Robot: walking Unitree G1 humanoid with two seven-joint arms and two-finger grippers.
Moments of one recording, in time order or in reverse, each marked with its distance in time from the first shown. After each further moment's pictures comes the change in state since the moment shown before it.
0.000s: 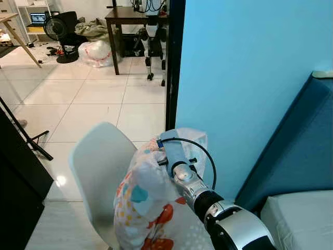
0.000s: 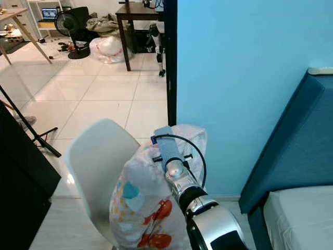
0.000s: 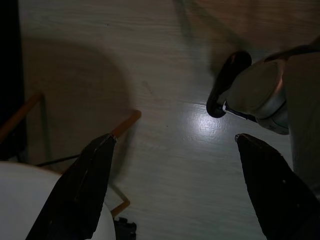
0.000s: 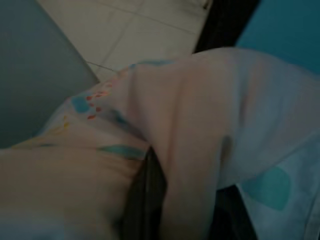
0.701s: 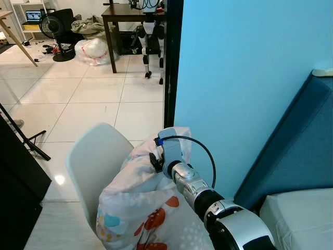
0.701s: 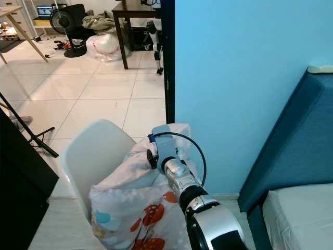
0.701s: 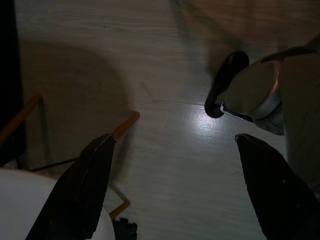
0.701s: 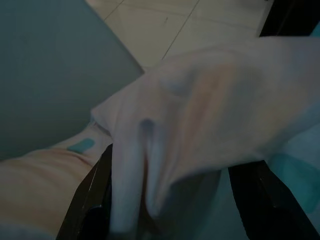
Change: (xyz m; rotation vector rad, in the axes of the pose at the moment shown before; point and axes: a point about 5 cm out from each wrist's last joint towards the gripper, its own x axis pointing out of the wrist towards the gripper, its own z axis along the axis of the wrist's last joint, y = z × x) left arm 0.000 -0.002 0.000 -0.002 -0.001 -0.005; right arm -0.001 0.008 0.002 0.156 -0.008 0.231
